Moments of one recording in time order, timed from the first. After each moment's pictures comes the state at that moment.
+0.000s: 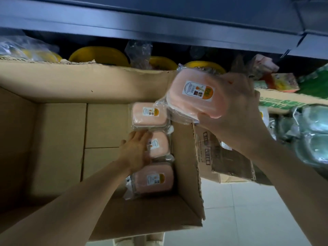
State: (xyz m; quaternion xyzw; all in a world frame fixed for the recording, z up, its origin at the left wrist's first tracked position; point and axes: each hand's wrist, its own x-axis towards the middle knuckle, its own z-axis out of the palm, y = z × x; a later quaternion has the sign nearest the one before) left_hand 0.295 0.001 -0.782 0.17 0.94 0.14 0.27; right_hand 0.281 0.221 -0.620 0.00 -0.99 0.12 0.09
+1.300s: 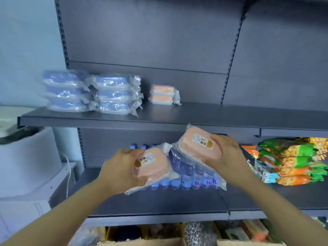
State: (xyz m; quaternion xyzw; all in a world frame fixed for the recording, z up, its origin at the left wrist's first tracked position) left_hand 0.240 -0.125 -0.157 0.21 0.95 0.18 -0.12; right_hand 0.292 0.162 -0.126 0.01 -0.94 0.20 0.26
